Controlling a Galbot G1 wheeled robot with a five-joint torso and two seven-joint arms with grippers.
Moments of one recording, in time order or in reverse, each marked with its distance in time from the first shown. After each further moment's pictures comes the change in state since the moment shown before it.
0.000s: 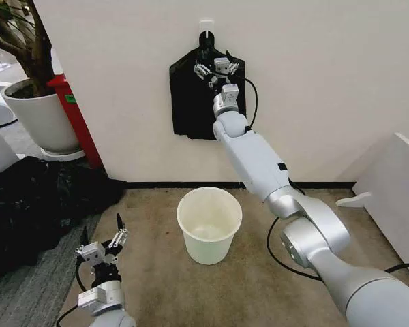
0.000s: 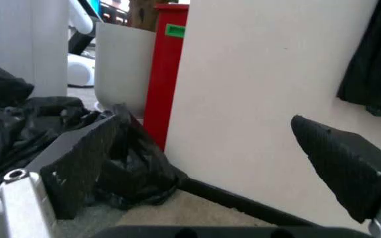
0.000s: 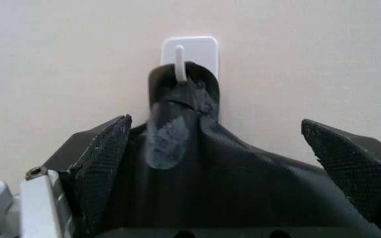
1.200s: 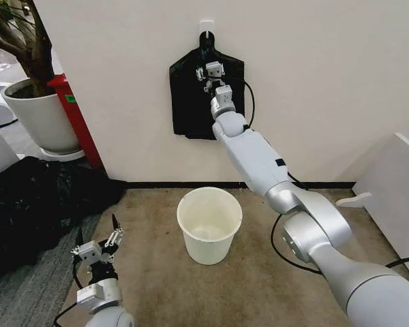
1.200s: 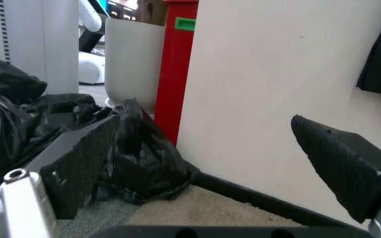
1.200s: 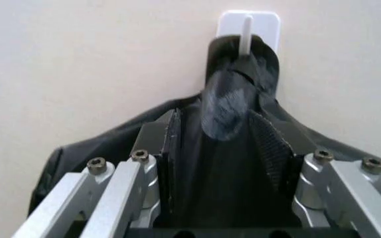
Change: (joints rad) left arm -0.013 0.006 -0.013 0.024 0.014 0.017 -0.024; right arm 0.003 0.000 -0.062 -0.007 -0.047 -0.038 -0.024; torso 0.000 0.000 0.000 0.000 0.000
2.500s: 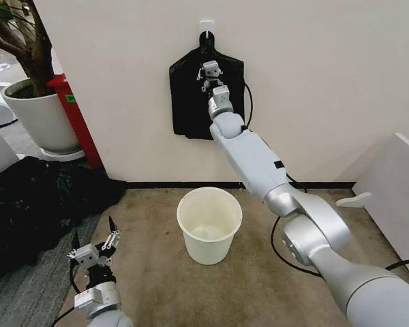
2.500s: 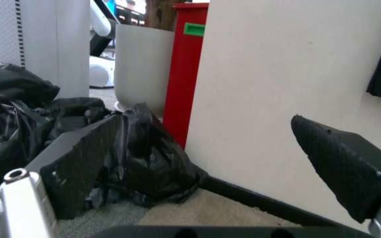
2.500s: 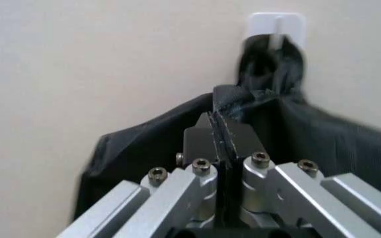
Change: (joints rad) left arm 0.024 -0.006 -0.013 -0.023 0.008 -0.012 -0.021; right arm -0.073 0.000 -0.028 0.083 -0.011 0.008 0.017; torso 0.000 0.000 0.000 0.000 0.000
